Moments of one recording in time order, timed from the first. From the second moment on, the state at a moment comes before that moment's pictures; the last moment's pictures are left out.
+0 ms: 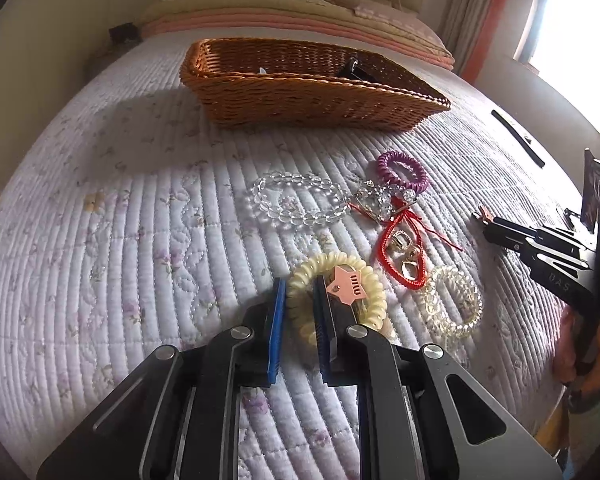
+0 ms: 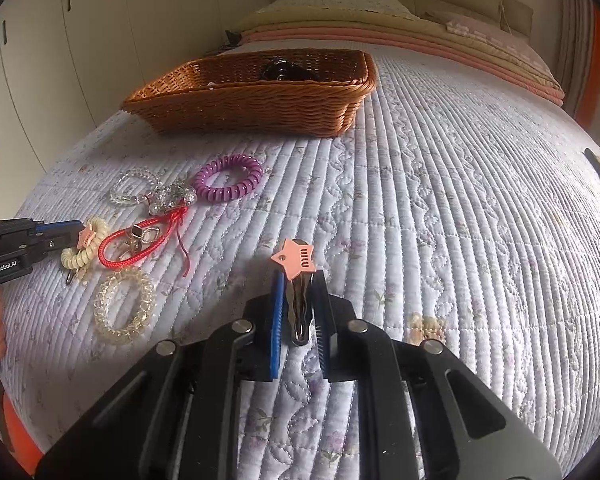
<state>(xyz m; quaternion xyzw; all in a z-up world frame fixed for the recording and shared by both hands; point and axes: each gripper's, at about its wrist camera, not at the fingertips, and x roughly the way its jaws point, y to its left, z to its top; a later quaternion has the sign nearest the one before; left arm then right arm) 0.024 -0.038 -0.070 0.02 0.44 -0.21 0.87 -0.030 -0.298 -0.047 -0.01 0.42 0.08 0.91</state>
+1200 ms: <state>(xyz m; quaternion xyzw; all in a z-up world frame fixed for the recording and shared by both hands) 0.175 -0.051 0.014 -0.05 0.33 -0.16 0.93 0.167 -0.306 0.044 0.07 0.41 0.08 0.91</state>
